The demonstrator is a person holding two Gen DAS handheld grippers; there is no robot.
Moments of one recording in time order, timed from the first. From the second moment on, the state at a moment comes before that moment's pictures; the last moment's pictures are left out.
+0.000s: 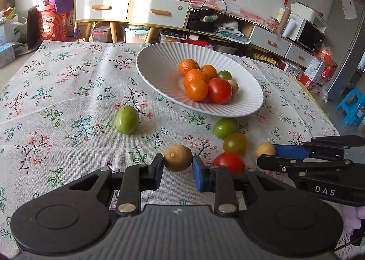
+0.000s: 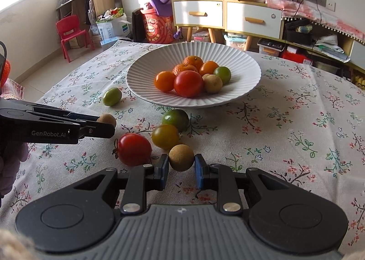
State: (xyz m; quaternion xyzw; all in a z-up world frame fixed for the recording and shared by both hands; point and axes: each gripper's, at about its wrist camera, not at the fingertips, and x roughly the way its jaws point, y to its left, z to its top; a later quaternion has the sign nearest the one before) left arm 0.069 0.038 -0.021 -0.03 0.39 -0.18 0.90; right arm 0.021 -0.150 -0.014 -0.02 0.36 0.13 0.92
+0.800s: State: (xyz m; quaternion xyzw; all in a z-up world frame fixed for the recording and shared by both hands) left arm 0.073 0.013 0.014 -0.03 0.36 -0.20 0.91; right arm 0.039 -0.162 0.014 -0.01 0.33 0.08 0.94
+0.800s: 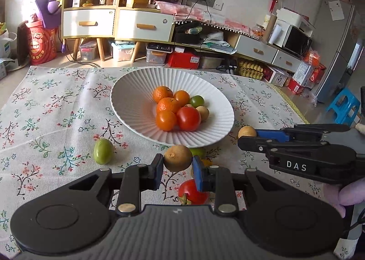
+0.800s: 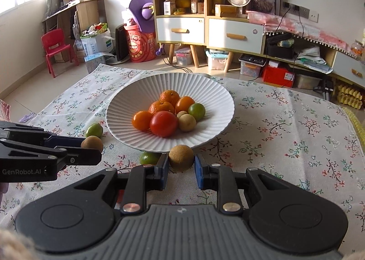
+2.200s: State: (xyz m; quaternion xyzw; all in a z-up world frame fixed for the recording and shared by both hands) left arm 0.177 0.009 -0.004 0.00 0.34 -0.19 0.92; right arm 0.165 -0.173 0.005 0.01 0.35 0.10 0.93
